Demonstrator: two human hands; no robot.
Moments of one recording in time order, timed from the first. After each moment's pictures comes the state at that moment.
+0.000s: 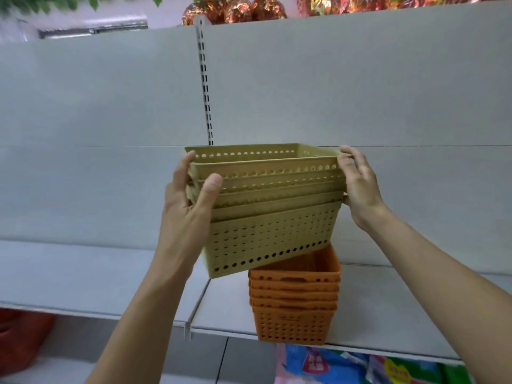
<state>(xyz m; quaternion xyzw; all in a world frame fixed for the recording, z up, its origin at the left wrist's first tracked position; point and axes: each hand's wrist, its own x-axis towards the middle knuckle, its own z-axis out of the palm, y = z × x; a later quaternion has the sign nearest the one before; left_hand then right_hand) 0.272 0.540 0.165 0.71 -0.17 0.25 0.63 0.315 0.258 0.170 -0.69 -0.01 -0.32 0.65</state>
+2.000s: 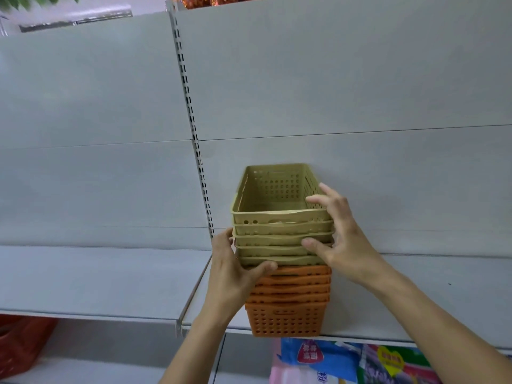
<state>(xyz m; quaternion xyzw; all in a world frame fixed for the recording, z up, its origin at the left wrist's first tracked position) 0.298 0.474 0.042 0.80 -0.20 0.17 0.55 0.259 0.251 0.089 -0.85 -0.16 -0.27 0.43</state>
